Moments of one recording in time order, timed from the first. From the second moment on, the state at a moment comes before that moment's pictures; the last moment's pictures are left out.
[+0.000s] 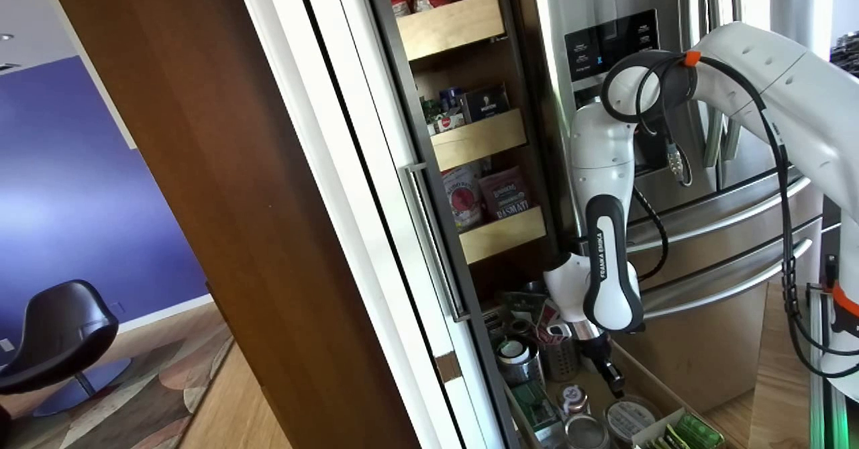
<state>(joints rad) -0.02 0.72 0.14 -2.37 -0.29 2.86 -0.52</state>
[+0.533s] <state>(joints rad) -0.09 0.70 0.19 -2.39 -0.26 2.85 -0.51</state>
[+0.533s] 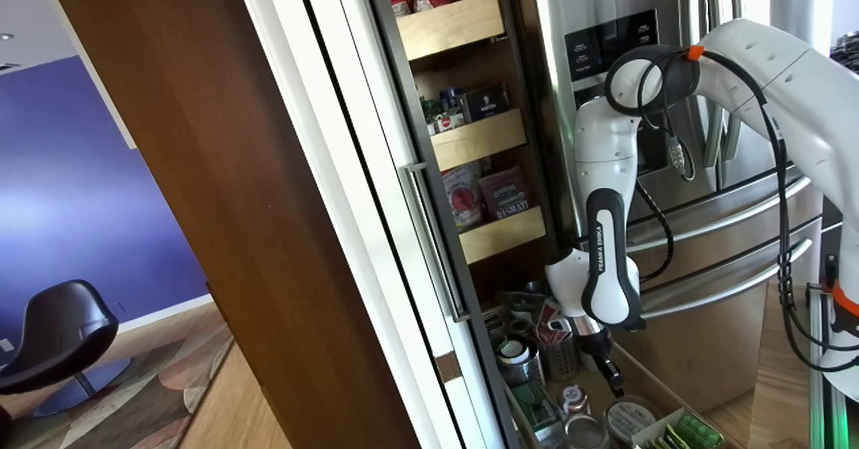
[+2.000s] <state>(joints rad) -0.01 0.12 0.02 -2.60 -0.04 2.57 0.33</state>
